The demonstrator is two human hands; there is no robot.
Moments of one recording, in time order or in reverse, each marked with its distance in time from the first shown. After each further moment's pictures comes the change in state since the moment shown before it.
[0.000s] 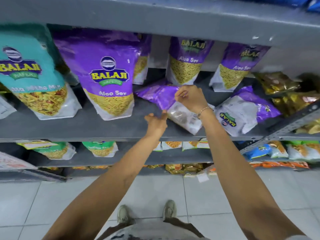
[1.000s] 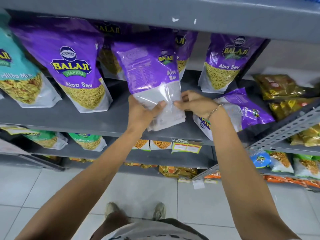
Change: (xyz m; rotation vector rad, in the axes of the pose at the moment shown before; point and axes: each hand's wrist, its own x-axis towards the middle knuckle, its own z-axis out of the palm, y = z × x) left_hand -0.033 0.005 0.056 0.154 0.146 0.602; right_hand 0.004 0.113 -0.064 0.562 -0.551 0.146
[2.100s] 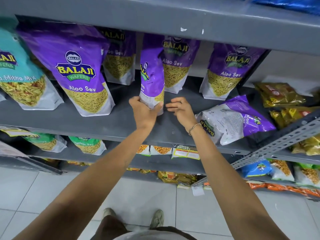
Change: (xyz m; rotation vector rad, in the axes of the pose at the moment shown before) left_hand 0.044 -0.039 0.024 0.152 0.177 0.048; right_hand 0.042 0.034 0.049 0.091 0.353 -0.208
